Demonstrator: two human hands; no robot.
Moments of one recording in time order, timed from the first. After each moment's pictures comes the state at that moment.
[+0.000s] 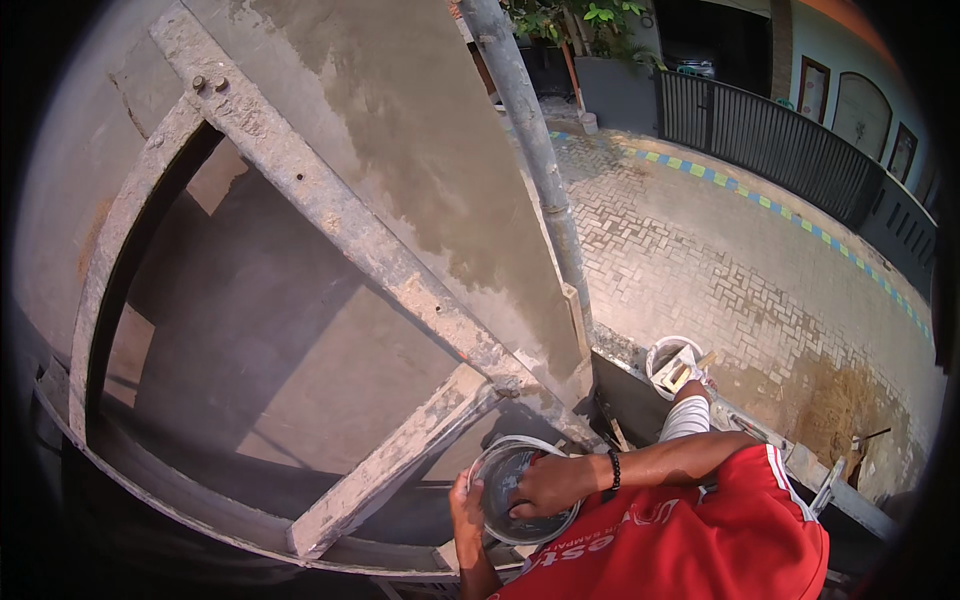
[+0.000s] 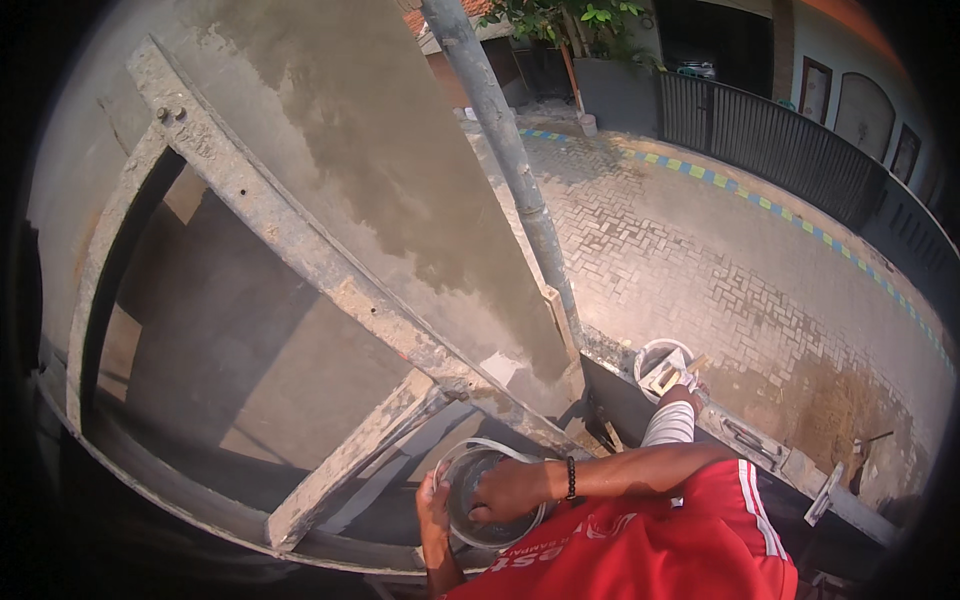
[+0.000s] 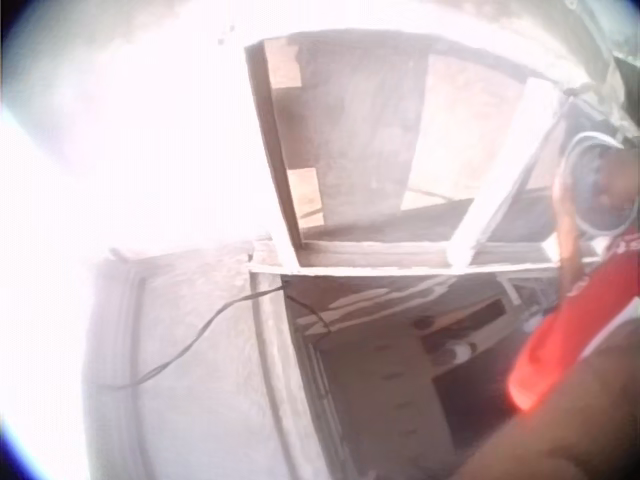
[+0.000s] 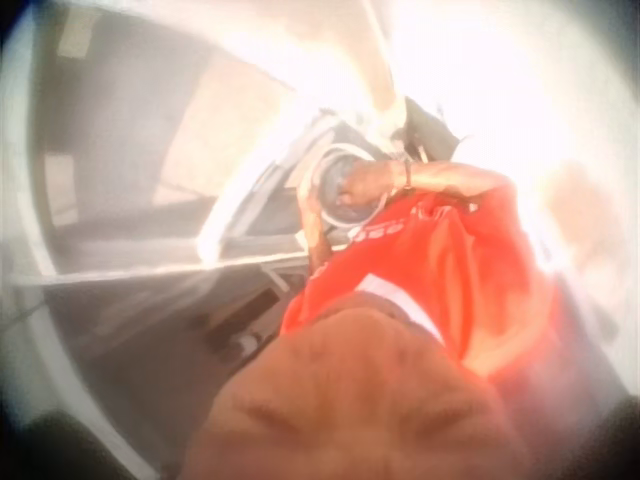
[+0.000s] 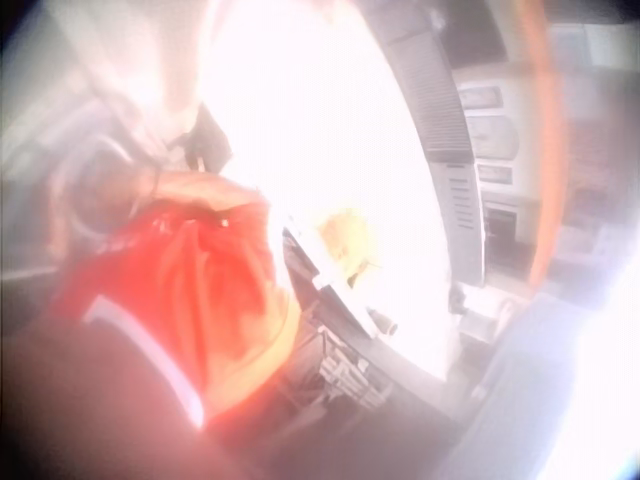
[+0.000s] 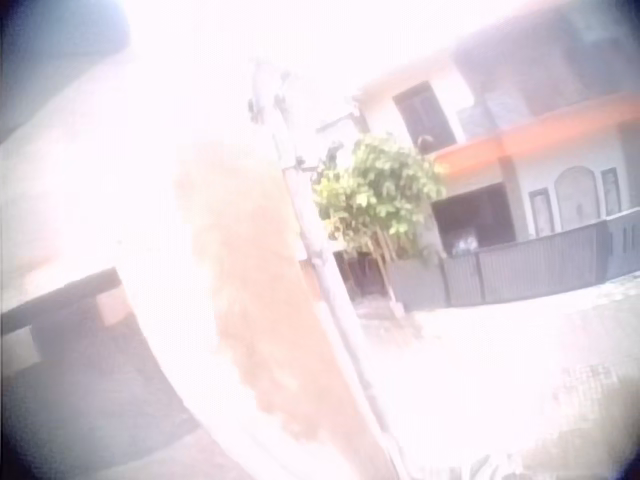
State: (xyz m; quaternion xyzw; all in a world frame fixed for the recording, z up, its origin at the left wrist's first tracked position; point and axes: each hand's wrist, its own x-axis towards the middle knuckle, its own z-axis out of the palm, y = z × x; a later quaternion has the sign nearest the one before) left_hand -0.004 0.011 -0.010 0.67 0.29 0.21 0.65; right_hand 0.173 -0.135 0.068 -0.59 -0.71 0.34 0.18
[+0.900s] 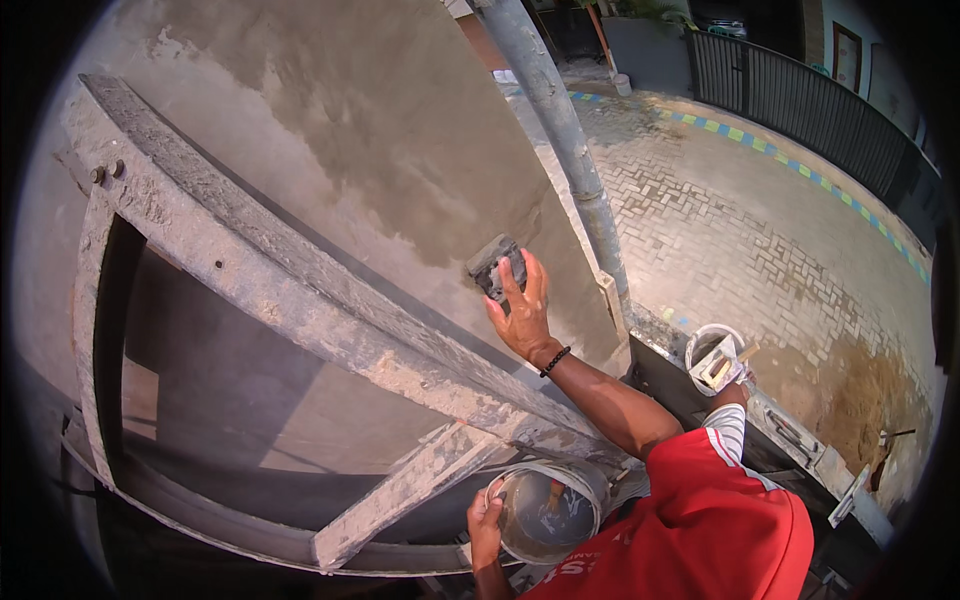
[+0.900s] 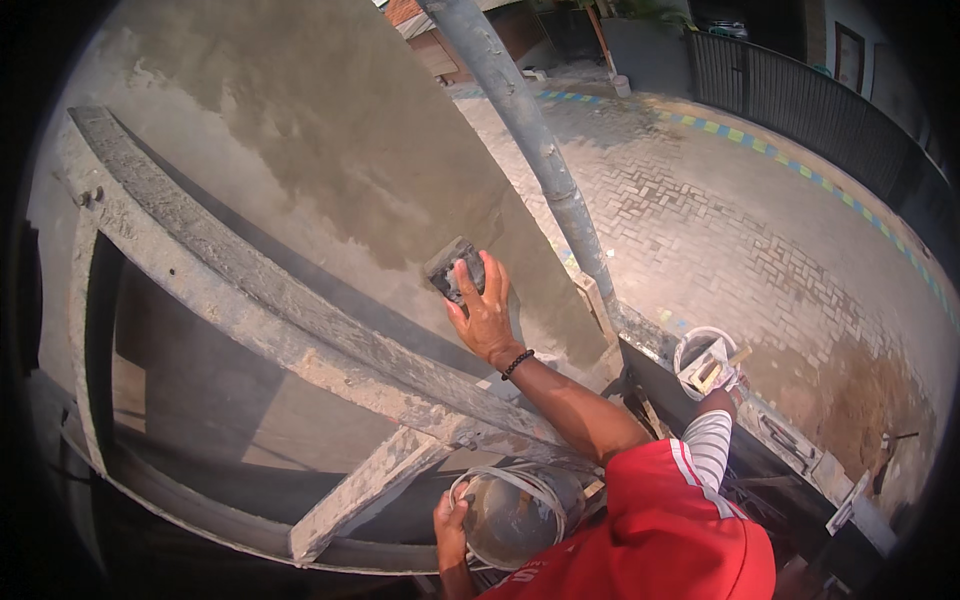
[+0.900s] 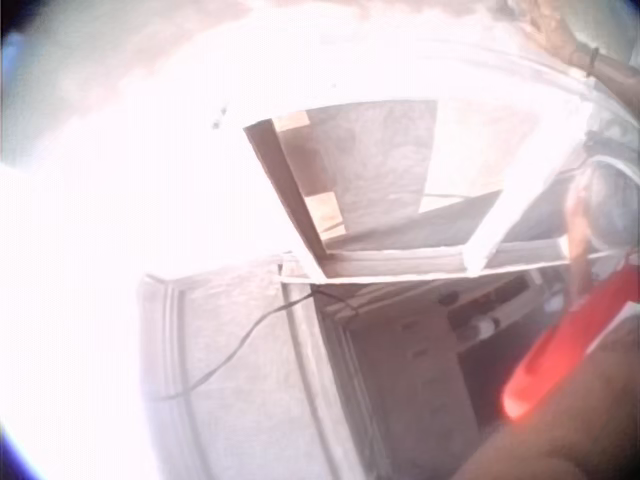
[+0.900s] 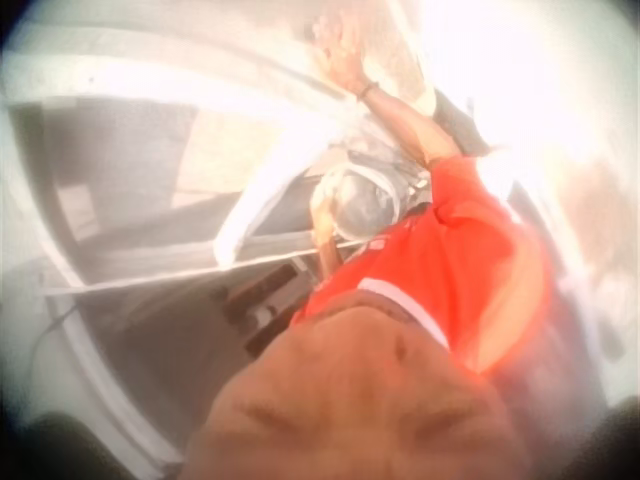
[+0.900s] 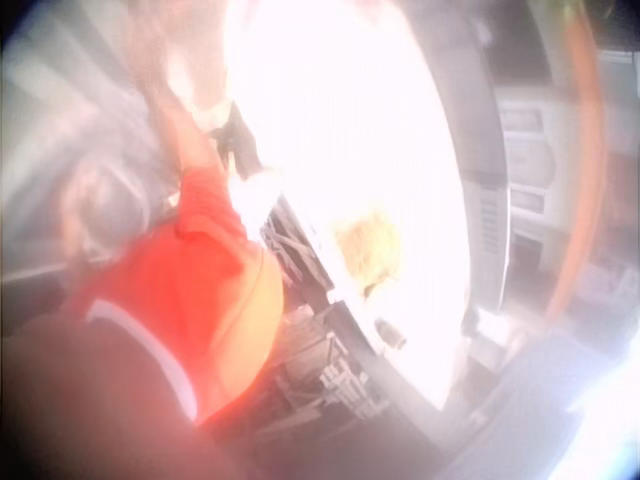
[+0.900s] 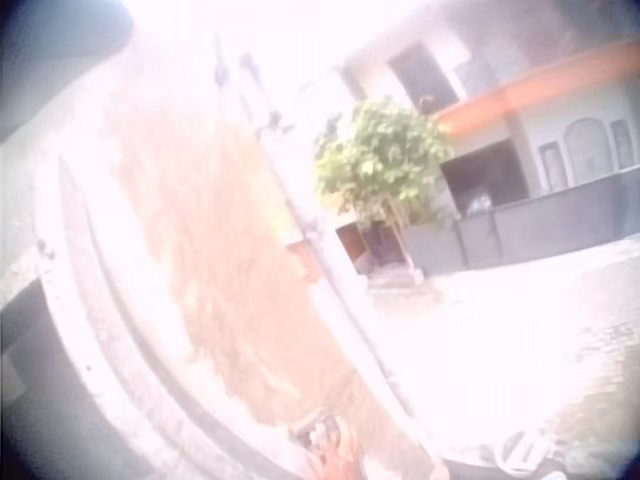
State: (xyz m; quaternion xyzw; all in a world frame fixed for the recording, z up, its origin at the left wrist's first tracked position) left_hand -0.004 0.003 -0.009 0.60 0.37 0.21 0.68; right_hand 0.356 0.047 0.019 -0.69 -0.30 -0.27 0.60
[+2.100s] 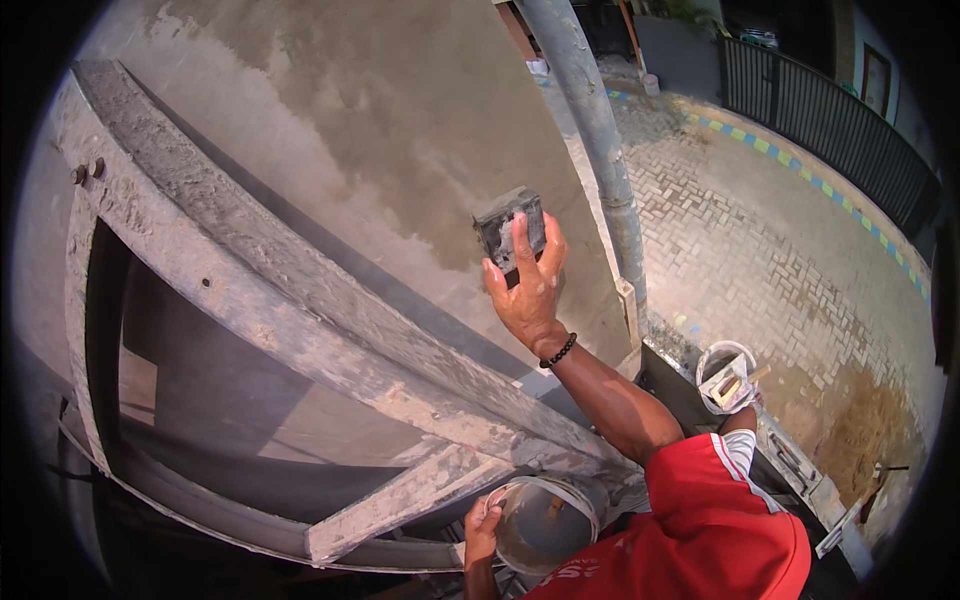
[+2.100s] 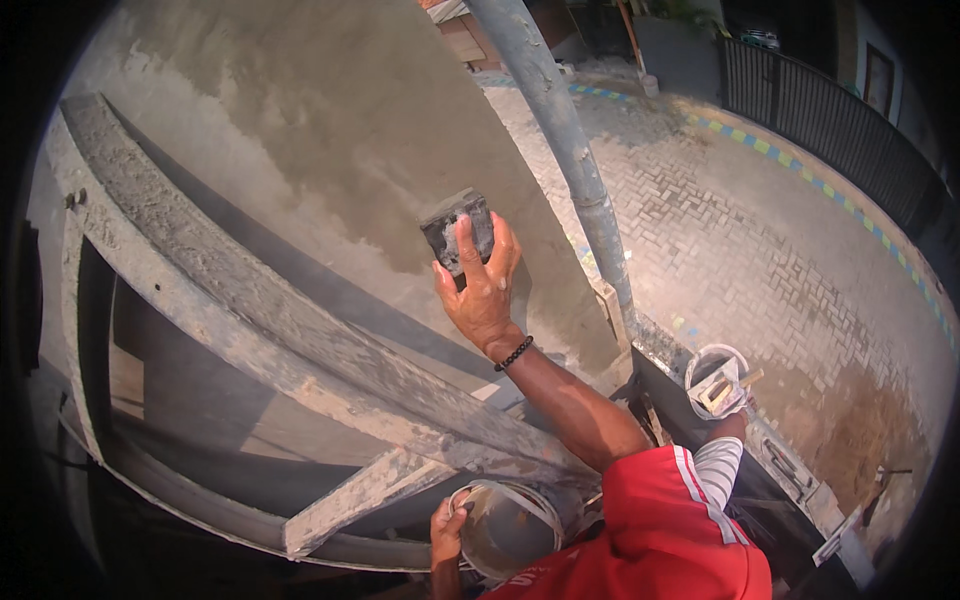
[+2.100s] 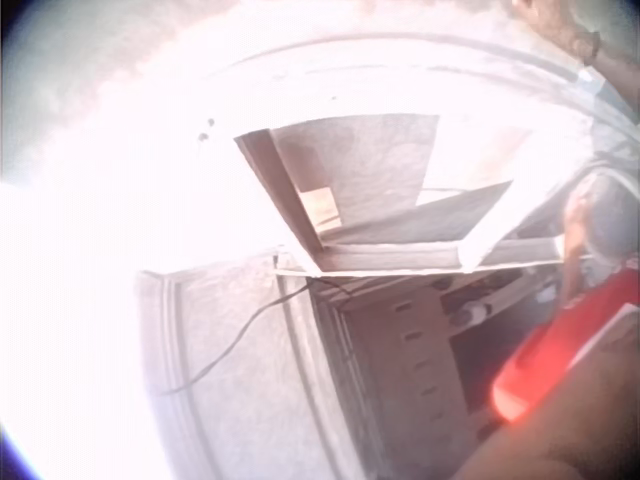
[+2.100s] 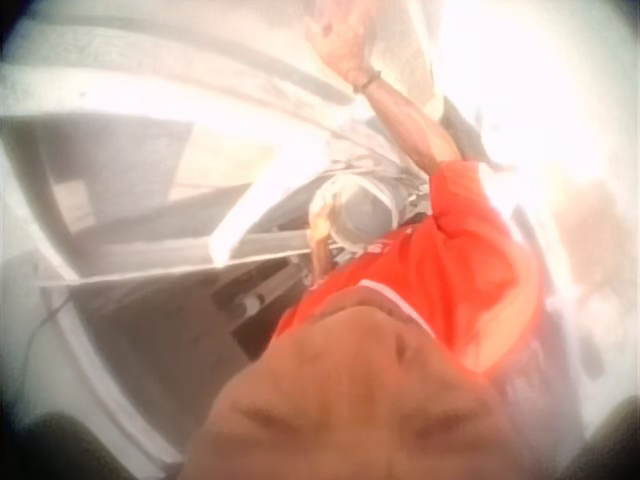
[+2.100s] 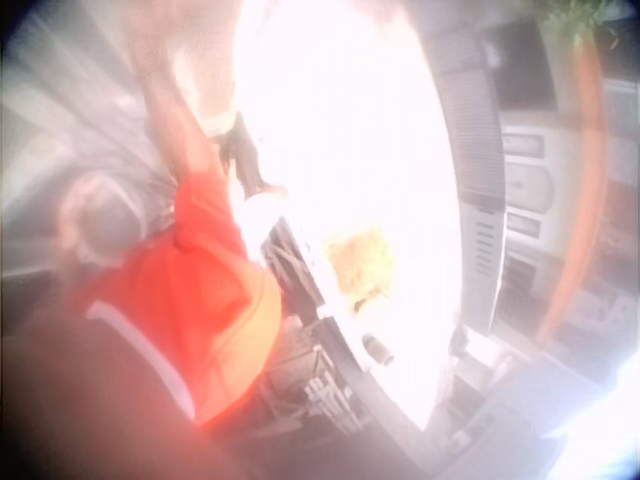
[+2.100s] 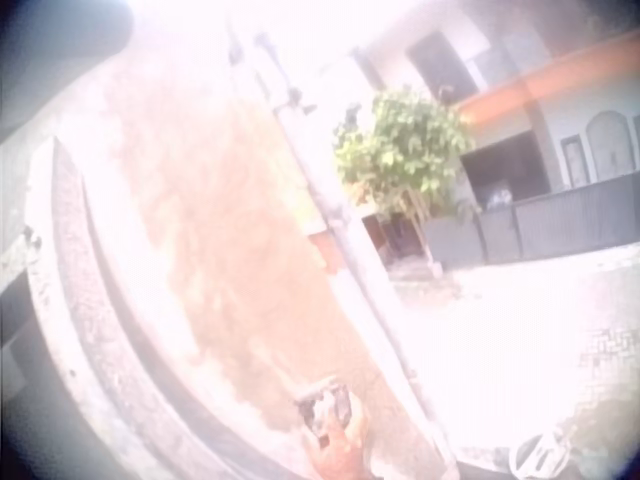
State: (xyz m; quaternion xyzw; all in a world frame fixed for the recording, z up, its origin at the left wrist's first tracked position) left_hand -0.011 0.010 -0.020 0.61 0.36 0.20 0.68; right_hand 0.378 0.053 0.094 -0.64 -0.27 -0.31 0.65
